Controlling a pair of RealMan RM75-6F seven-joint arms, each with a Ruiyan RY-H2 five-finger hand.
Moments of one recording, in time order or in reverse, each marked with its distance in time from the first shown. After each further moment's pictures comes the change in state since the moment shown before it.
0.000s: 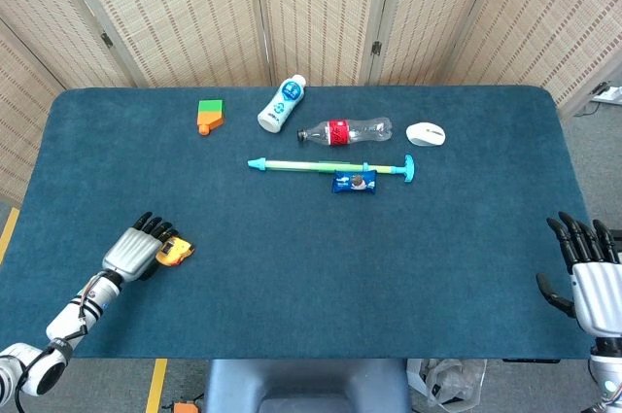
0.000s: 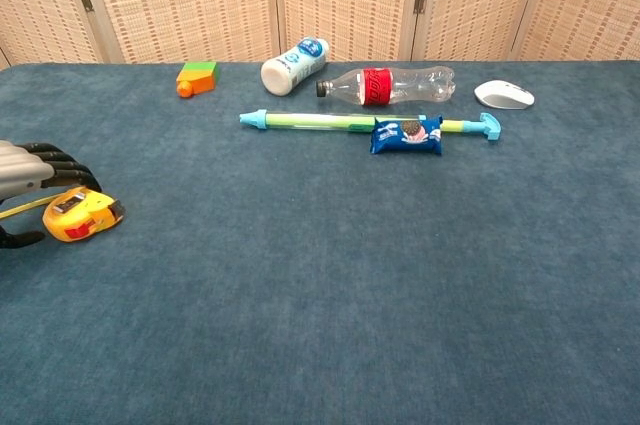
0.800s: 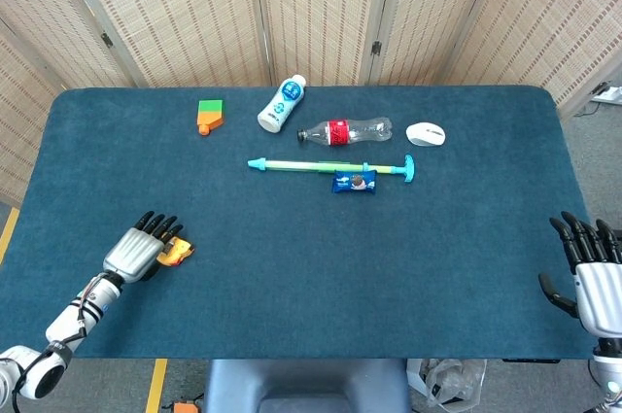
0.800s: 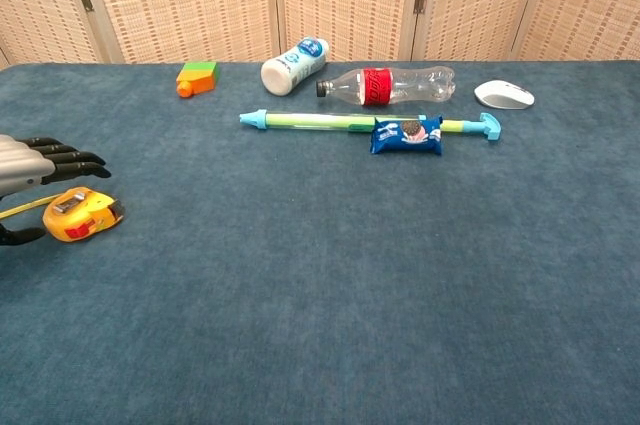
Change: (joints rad) left arm 0.012 0.026 -0.022 -0.057 0.002 0.002 0.062; right arm -0.002 0.002 0.000 0.011 -0.002 0.008 0.018
